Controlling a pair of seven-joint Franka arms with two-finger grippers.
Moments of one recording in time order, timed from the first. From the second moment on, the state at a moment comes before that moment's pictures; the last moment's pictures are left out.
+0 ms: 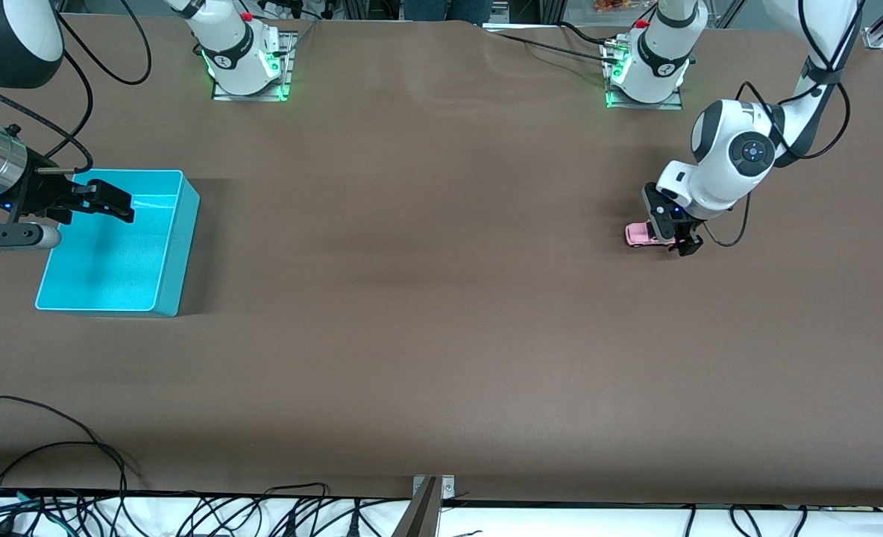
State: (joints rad) left arm 0.10 0.19 -0.14 -2.54 0.14 2.67 1.18; right arm -0.01 0.14 0.07 -1.56 -0.01 1.63 0.01
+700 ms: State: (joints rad) left arm 0.10 0.19 -0.15 -2.53 0.17 2.69 1.20; right arm -0.01 0.14 0.07 -1.56 -0.01 1.63 0.01
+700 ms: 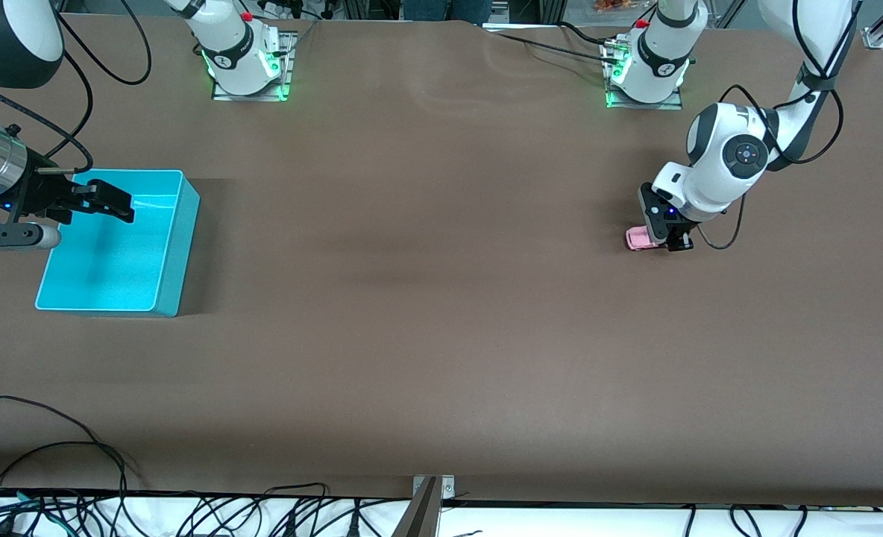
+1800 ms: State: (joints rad) left arm 0.10 0.22 -0.20 -2.50 0.18 2.69 1.22; right arm -0.01 0.14 0.07 -1.56 -0.01 1.63 0.01
